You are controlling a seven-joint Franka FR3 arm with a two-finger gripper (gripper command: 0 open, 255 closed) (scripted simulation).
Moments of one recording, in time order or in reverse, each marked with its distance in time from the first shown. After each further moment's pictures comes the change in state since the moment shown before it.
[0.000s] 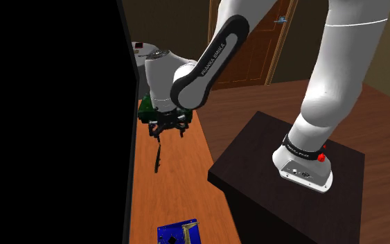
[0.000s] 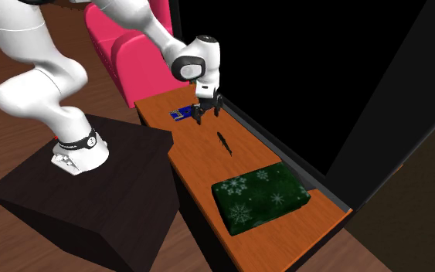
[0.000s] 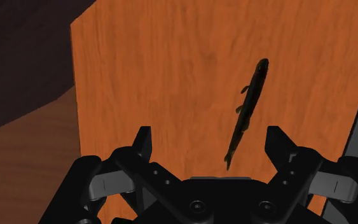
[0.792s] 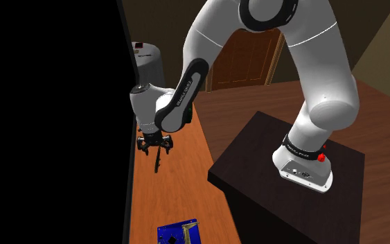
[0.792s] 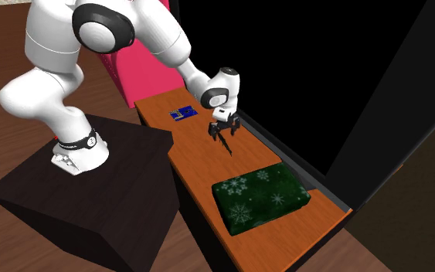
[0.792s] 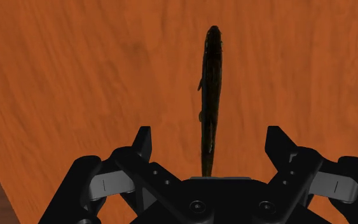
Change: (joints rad) arm 0.244 0.435 -0.256 0.326 -0.233 0.063 0.378
